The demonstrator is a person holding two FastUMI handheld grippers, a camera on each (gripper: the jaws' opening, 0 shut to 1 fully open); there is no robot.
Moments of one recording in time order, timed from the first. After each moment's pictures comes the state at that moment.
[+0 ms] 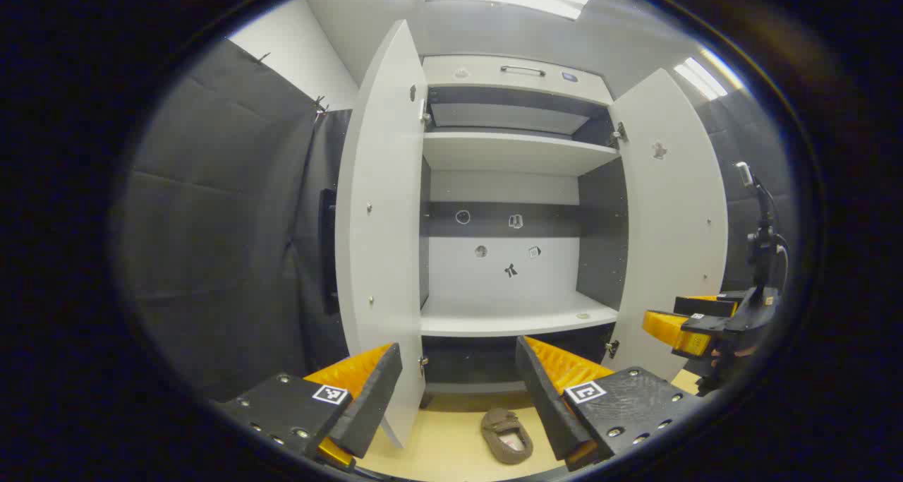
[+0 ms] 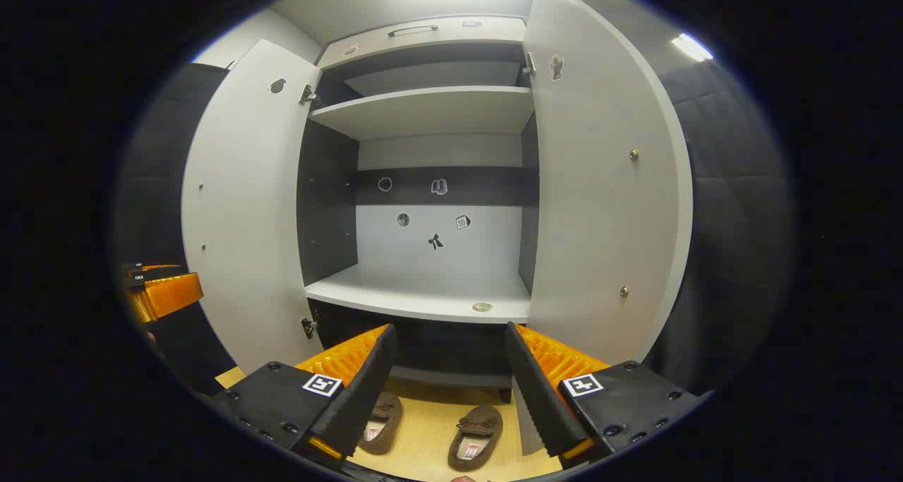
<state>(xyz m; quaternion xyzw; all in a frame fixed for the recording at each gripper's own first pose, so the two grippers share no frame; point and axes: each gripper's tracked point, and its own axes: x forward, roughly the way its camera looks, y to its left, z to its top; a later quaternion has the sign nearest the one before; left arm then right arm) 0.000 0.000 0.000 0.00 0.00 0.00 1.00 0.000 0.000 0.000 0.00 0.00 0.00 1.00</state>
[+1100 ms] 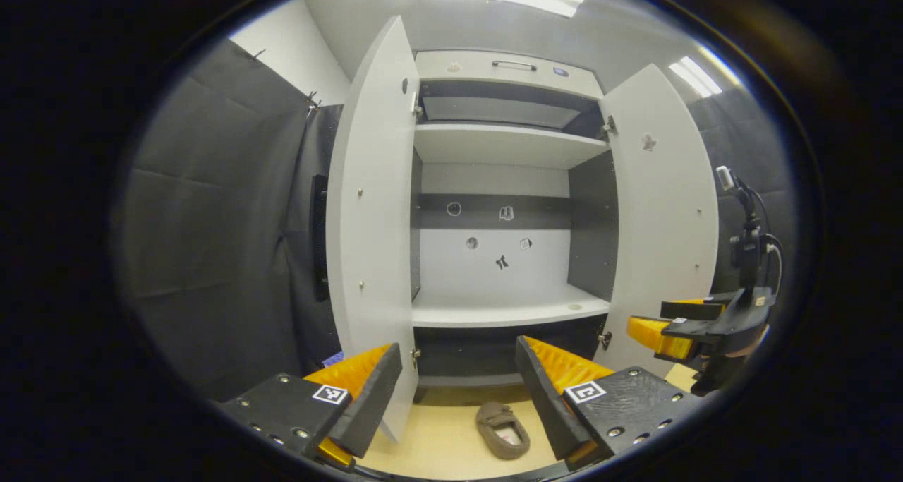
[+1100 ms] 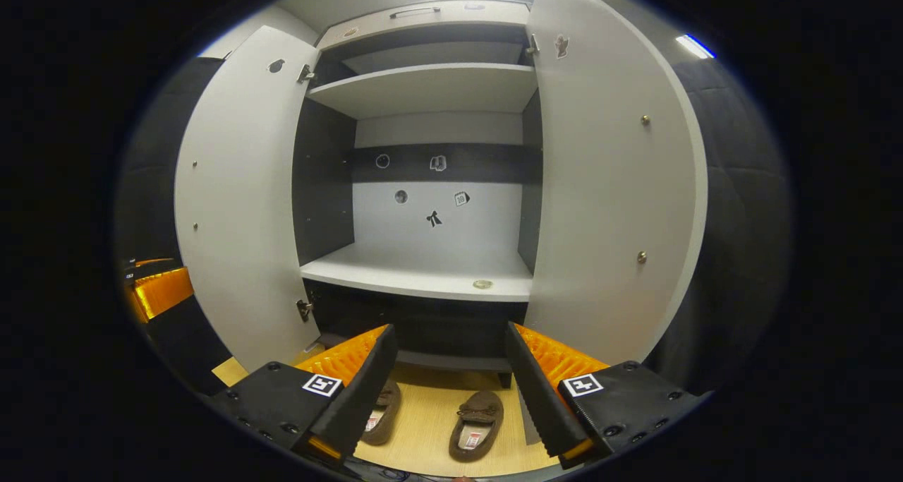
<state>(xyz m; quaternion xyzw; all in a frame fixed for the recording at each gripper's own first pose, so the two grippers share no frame) -0.005 -0.006 -0.021 0.00 0.01 -0.02 1.00 0.006 0.011 -0.035 0.00 0.05 -0.01 1.00</state>
